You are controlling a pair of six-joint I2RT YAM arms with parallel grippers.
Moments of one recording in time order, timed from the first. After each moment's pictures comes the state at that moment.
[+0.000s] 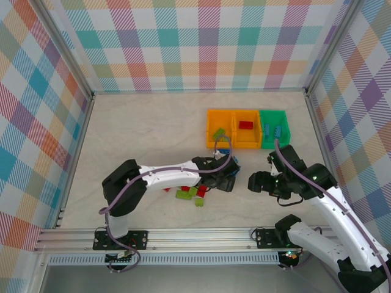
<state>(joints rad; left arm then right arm) -1.11 1.89 1.35 -0.61 -0.20 -0.71 0.52 0.81 1.00 -1.34 -0.13 0.67</state>
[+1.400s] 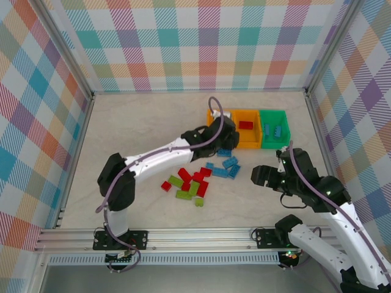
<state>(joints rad) -0.91 1.93 1.66 -0.43 -0.32 -0.55 0.52 0.69 0.99 -1.19 -0.02 0.67</state>
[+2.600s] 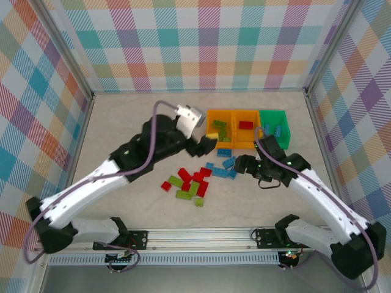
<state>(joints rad) -0.91 1.15 1.26 -0.34 0.00 0.03 0.52 1.06 0.88 -0.87 -0.06 0.72</state>
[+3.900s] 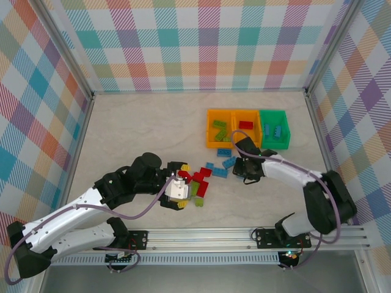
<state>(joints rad) -0.91 0.88 0.83 -0.60 0.29 0.83 0.52 1.37 0.78 -0.58 0.08 0.76</state>
